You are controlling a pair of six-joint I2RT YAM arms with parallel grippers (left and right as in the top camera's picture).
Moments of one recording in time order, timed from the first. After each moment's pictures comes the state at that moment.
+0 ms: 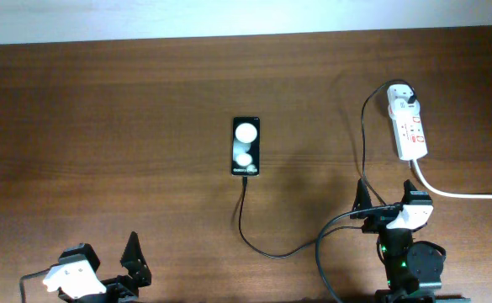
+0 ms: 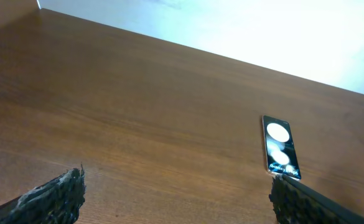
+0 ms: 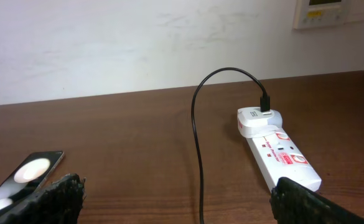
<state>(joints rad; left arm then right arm) -0.21 0.01 0.69 -1.03 -0.27 -0.32 -0.01 0.01 0.02 -0.08 0.01 0.11</state>
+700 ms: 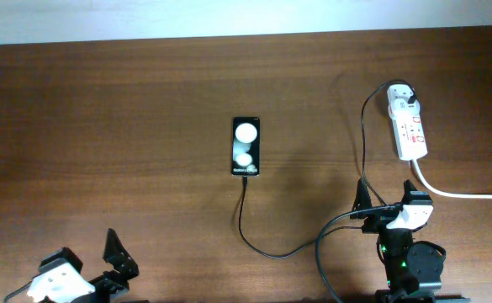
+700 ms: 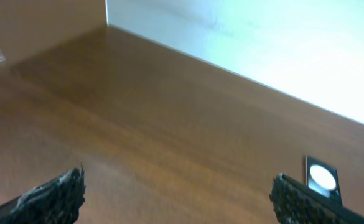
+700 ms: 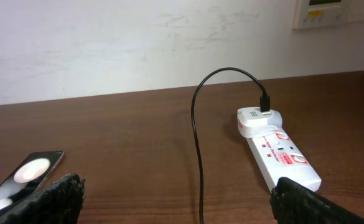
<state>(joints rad) 0.02 0.01 0.69 -1.01 -0.27 -0.31 -0.01 0.01 0.02 -0.08 0.01 0.11</state>
